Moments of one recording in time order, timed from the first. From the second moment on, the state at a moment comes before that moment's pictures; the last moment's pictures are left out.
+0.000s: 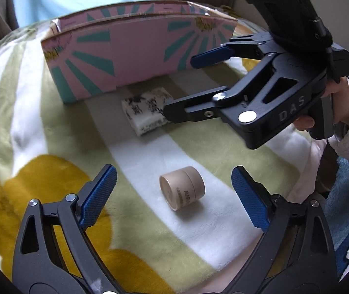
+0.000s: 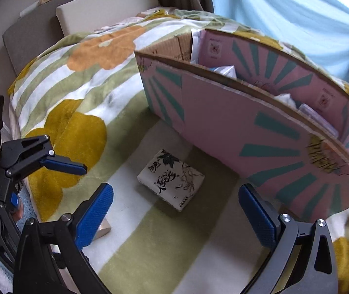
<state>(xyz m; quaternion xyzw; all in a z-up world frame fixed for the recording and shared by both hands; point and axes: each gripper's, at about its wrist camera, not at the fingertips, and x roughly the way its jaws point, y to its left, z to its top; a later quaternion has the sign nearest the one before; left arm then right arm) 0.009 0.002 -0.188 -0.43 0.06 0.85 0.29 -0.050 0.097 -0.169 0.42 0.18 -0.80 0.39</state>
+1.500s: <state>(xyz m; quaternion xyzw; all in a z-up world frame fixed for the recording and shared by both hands) 0.019 -0.012 -0.193 -0.45 0.06 0.85 0.29 -0.063 0.073 -0.206 0.45 0.19 -0.79 0.37</state>
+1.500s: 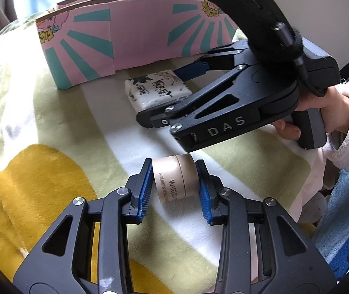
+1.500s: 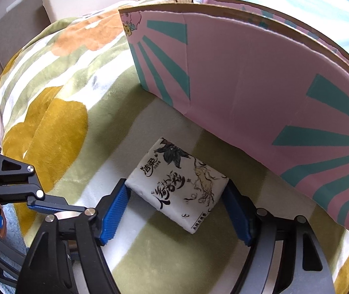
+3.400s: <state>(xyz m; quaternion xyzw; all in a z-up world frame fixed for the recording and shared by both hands) -0.213 0.003 -0.054 -0.38 0.01 0.90 0.20 -0.201 0.170 -0.033 0.42 0.06 -0.88 0.21</state>
